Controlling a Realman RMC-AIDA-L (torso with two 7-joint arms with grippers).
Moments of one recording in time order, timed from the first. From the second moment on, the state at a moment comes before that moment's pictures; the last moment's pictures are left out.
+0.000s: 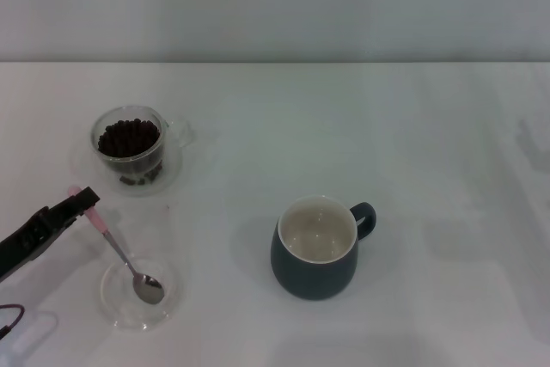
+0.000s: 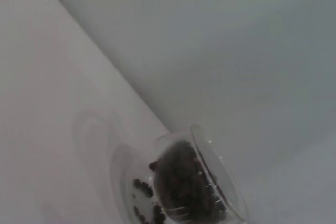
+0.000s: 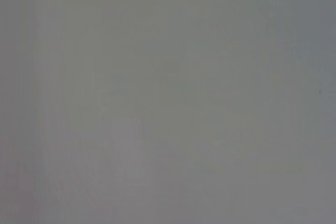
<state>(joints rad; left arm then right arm) -0.36 -2.02 0.82 0.19 -1.76 -1.26 1.48 0.39 2.01 0.83 0.06 0.96 1.21 -2.85</state>
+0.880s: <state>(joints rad) -0.34 -2.00 0.81 0.38 -1.92 -1.37 1.51 0.40 2.01 0.83 0.06 0.96 1.21 -2.85</state>
